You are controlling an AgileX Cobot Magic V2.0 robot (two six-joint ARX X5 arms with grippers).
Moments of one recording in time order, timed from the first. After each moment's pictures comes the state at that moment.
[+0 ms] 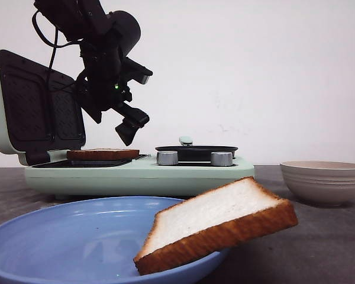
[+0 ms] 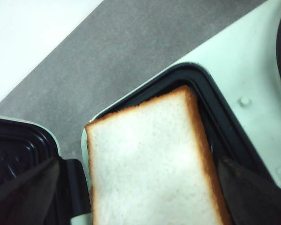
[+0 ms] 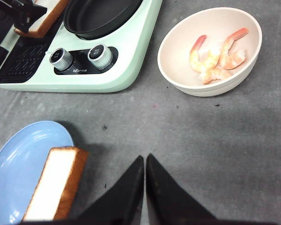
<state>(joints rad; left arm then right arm) -0.45 2.00 1.61 -0.31 -0.41 0.37 0.07 0.47 0.51 -0.64 -0.42 0.32</state>
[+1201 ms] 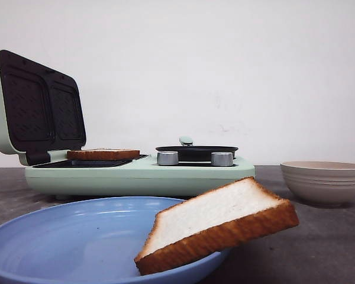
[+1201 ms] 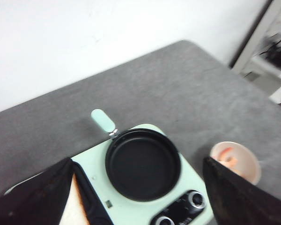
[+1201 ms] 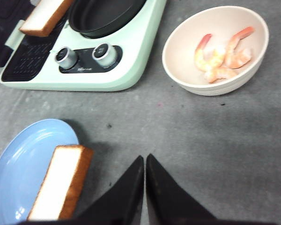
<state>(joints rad) -0.25 1.66 2.11 -0.94 0.49 0.11 0.07 0.47 0.51 -0.64 -0.44 0.32</state>
